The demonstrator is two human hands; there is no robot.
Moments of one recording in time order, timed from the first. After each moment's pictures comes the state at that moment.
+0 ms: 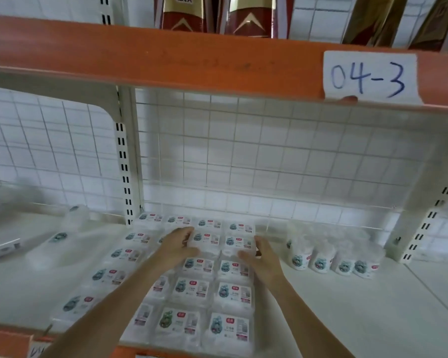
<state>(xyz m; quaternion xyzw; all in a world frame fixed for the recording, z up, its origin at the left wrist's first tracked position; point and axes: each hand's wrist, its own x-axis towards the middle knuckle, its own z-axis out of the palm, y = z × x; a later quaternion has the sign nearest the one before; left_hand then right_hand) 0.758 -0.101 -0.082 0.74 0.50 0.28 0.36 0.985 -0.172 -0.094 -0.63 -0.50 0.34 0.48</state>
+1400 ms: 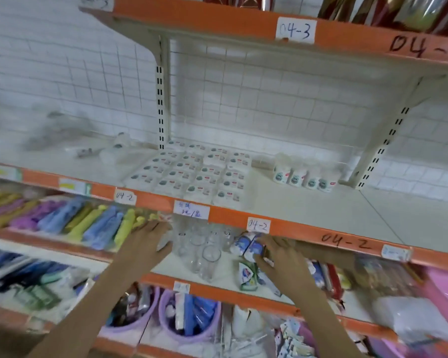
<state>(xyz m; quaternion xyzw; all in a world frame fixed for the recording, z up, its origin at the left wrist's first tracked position) 0.655 -0.415 -0.129 0.83 0.50 0.25 -0.05 0.962 -0.485 -0.108 -0.65 -0.74 -0.06 0.16</state>
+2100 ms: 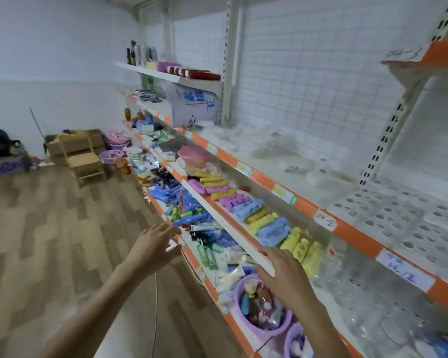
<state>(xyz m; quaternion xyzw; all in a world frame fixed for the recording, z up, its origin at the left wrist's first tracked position) 0.355 -0.616 -0.121 0.55 0.80 0.22 -0.06 0.623 -0.479 -0.117 -0.34 -0.91 0.14 0.18</state>
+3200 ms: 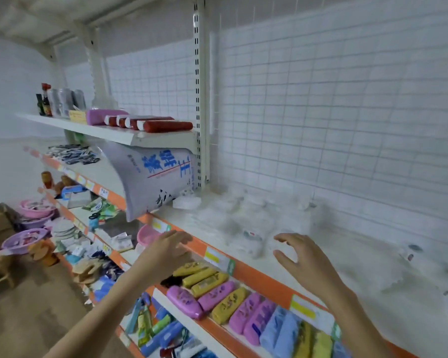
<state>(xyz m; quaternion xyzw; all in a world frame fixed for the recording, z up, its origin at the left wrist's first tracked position) -0.026 -0.199 -0.043 0.68 0.68 0.28 0.01 0.273 -0.116 -0.041 -0.43 -0.85 0.08 0.30</state>
